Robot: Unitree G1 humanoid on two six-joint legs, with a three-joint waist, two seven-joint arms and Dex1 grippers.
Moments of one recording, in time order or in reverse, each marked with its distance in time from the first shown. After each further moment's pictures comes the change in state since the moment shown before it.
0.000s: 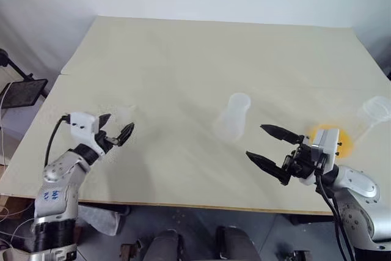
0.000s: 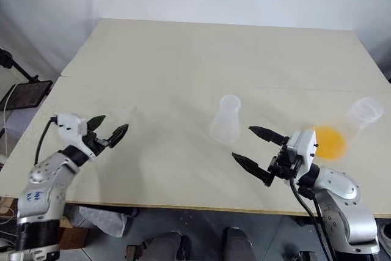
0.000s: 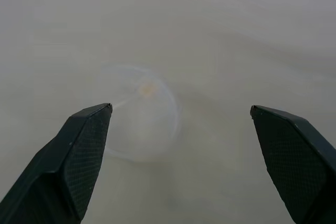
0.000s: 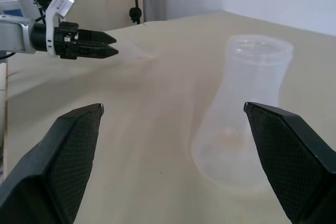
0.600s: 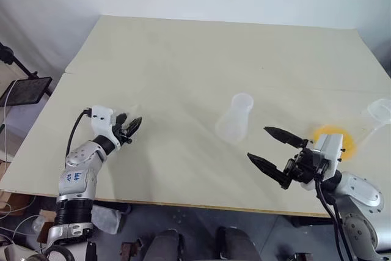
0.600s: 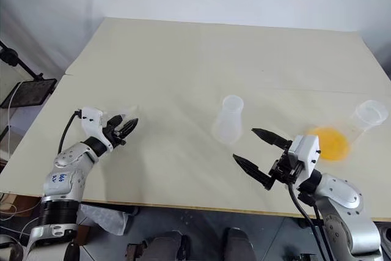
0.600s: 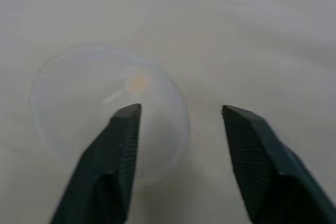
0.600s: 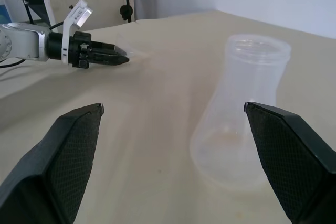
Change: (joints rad) left arm -0.156 -0.049 -0.061 0.200 0.040 -0.029 0.018; right arm 0.077 0.003 -0.009 -0.064 -0.012 -0.024 -0.063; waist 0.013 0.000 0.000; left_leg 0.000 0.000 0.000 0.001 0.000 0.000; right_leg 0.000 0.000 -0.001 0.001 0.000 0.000
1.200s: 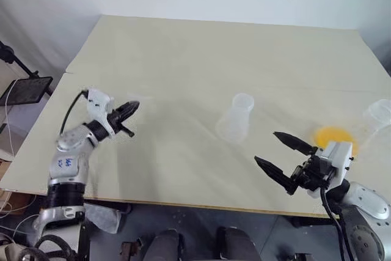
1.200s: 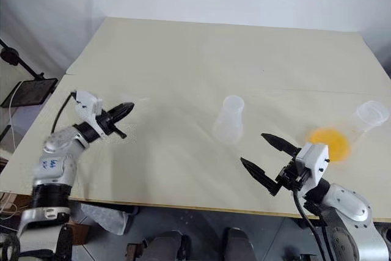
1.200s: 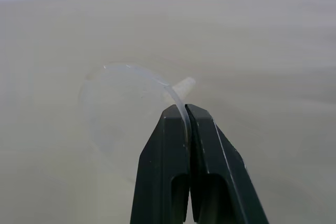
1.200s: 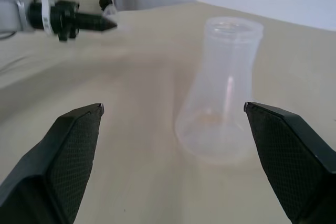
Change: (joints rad) left arm -0.176 0.127 -0.032 0.102 -0.013 -0.159 -0.321; right arm 0.121 0.013 -0.075 -0.049 -0.008 -0.021 -0.049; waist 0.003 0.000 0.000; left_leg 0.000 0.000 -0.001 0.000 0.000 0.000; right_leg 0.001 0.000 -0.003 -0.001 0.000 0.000
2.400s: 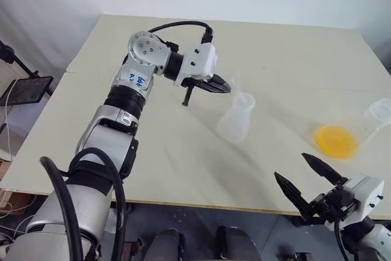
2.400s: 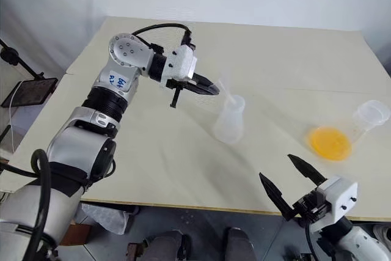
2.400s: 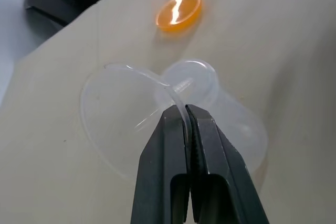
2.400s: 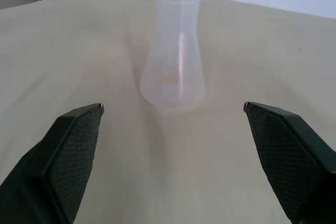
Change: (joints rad) left arm -0.852 -0.268 -0.423 0.708 0.316 -0.558 -0.617; right arm 0.313 0.153 -0.087 -0.141 -0.060 -0.108 -0.105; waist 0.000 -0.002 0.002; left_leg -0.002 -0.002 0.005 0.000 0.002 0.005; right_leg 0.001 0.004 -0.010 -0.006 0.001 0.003
